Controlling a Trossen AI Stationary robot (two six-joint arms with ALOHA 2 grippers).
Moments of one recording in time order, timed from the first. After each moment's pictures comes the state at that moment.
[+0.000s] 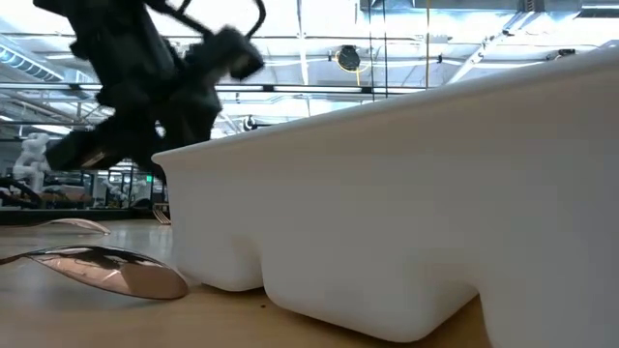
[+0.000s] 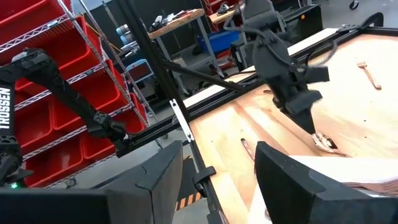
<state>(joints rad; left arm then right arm) -0.42 1.71 0.95 -0.33 -0.23 -1.69 1.13 1.76 1.54 -0.44 1.23 1.14</state>
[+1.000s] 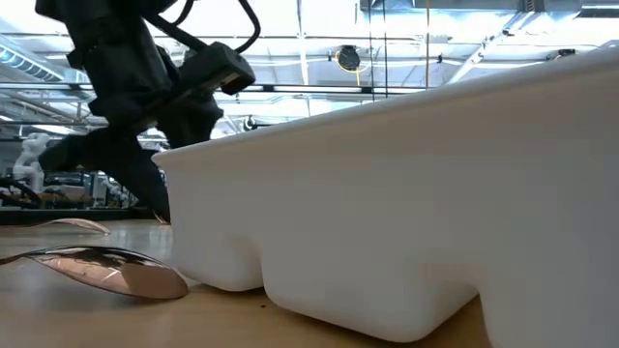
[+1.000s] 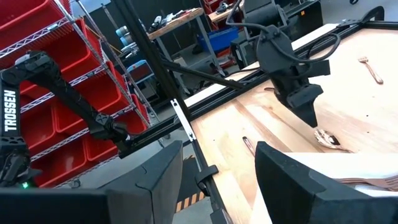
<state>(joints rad) -0.40 1.68 0.92 -0.37 -0.20 -1.67 1.13 1.76 1.54 -0.44 1.23 1.17</state>
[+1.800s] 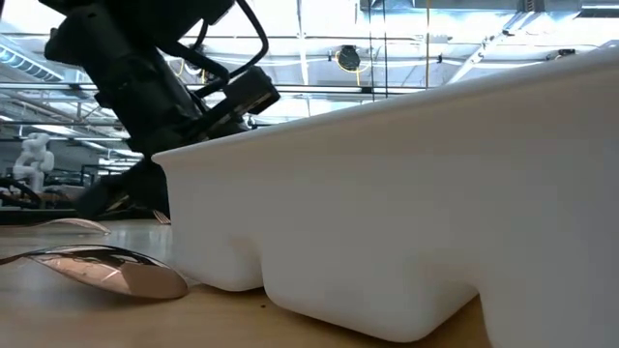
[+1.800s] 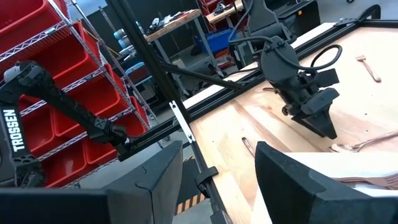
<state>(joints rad) -0.38 1.78 0.86 -0.04 -0.29 -1.75 1.13 1.76 1.54 -0.45 1.23 1.19</state>
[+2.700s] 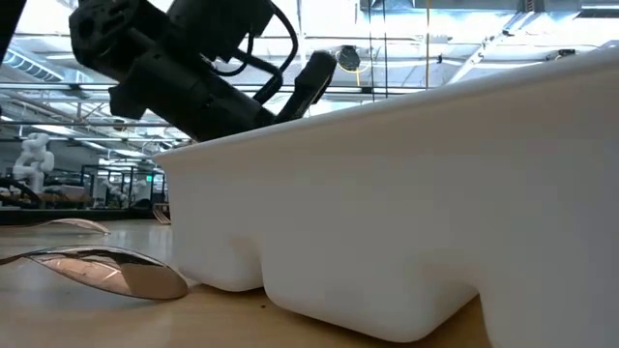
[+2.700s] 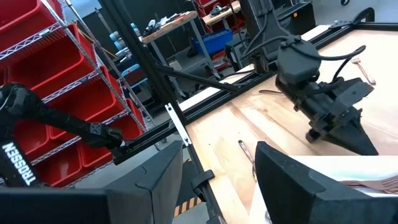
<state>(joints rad) -0.30 2.02 0.86 0.48 -0.29 -1.72 1.12 1.76 1.54 -0.45 1.23 1.19</state>
